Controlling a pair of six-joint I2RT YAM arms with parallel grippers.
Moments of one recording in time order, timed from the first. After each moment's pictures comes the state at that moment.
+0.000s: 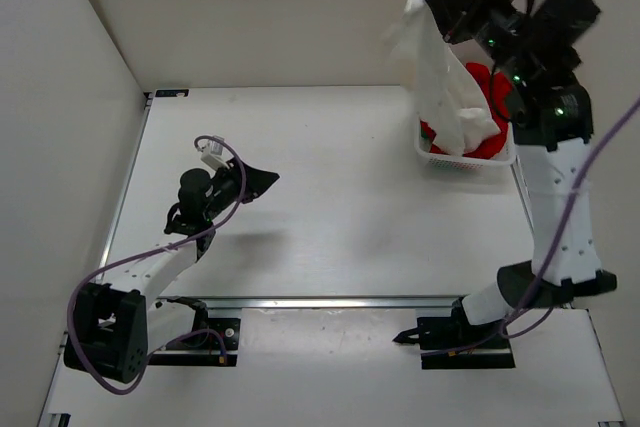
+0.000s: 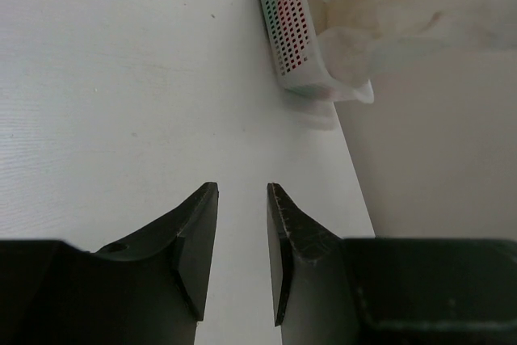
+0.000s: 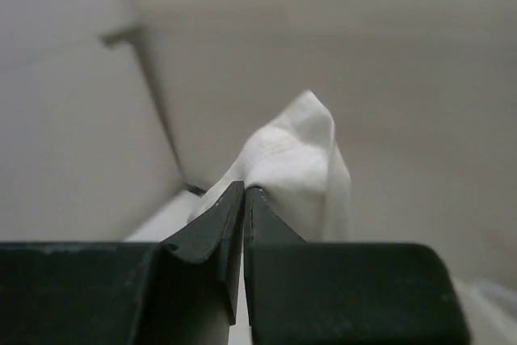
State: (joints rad) left arm -0.25 1.11 0.46 0.49 0.42 -0.81; right arm 0.21 1.52 2.18 -0.49 -0.23 0.23
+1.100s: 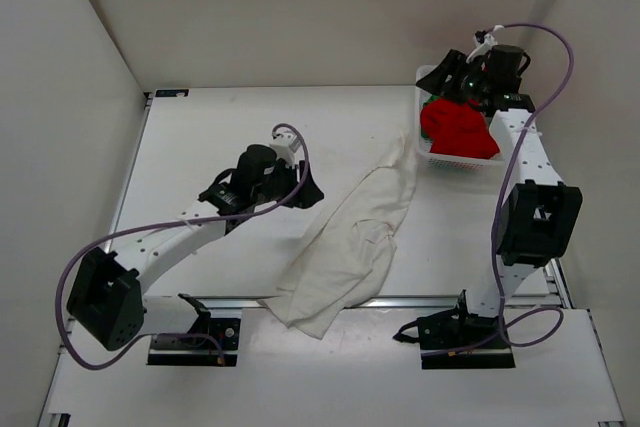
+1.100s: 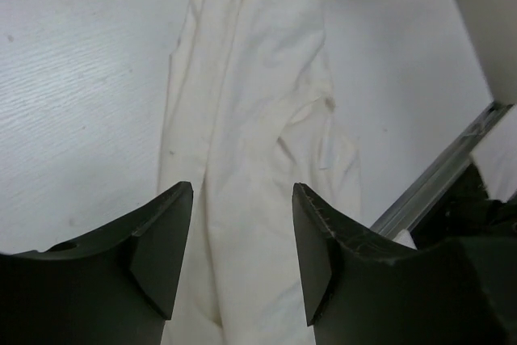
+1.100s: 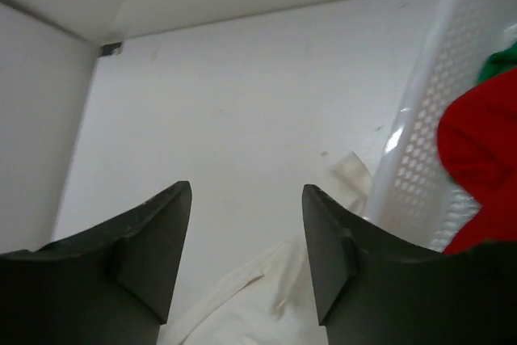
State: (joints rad) left arm -0.63 1.26 0.86 -0.07 0.22 -0.45; right arm -0.09 1.78 1.59 -0.24 -0.64 0.44
